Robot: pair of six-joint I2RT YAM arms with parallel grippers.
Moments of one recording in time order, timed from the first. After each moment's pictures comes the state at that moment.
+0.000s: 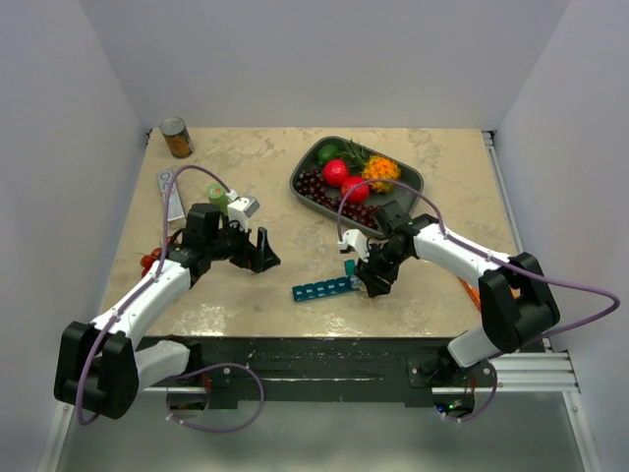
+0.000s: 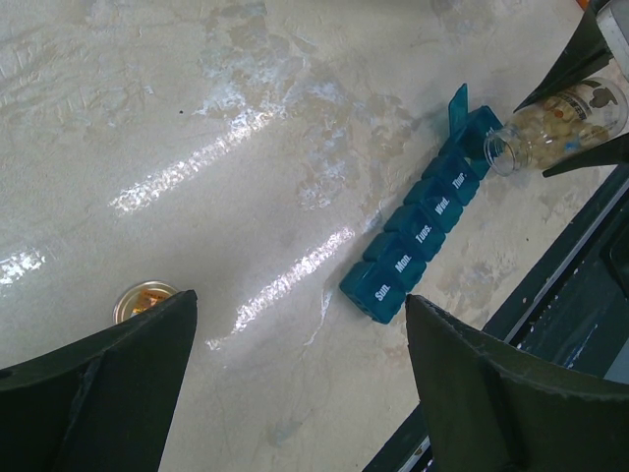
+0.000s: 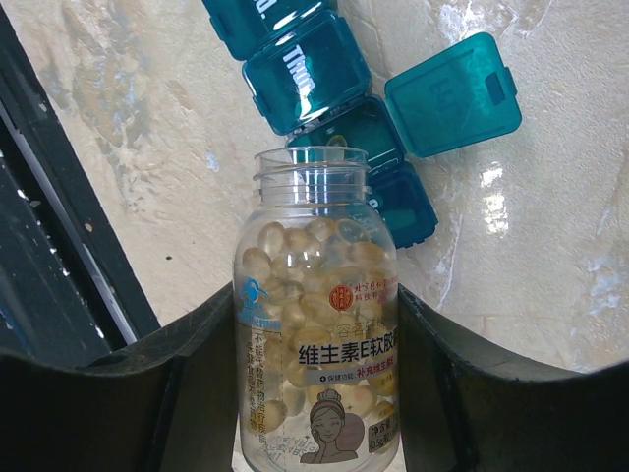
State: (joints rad) left arm -0.27 1.14 0.66 -0.22 0.55 -0.12; right arm 0.50 1.52 0.94 -0.77 -0.43 -0.69
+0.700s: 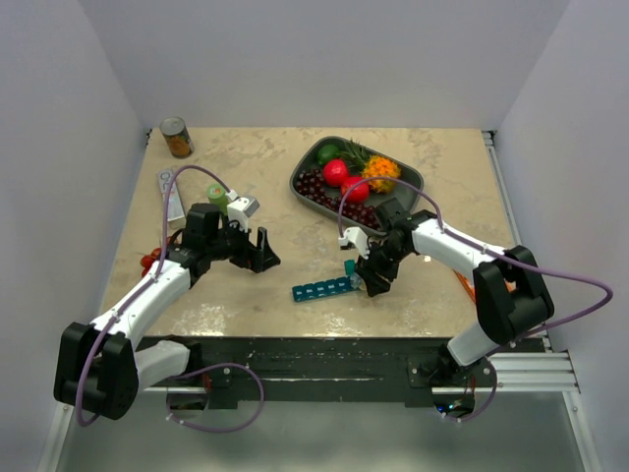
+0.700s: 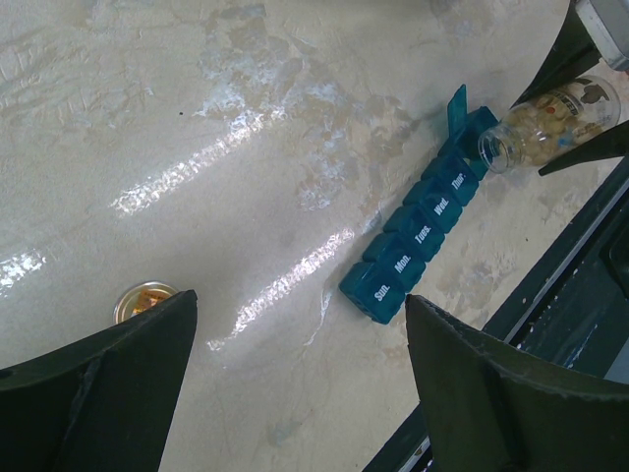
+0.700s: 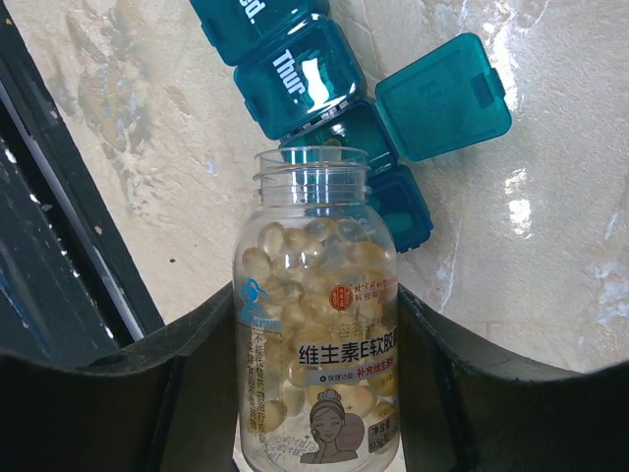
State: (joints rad) left arm -0.27 1.13 0.66 -0.22 0.55 -0.12; right arm 0.47 1.57 0.97 -0.79 -0.47 -0.69
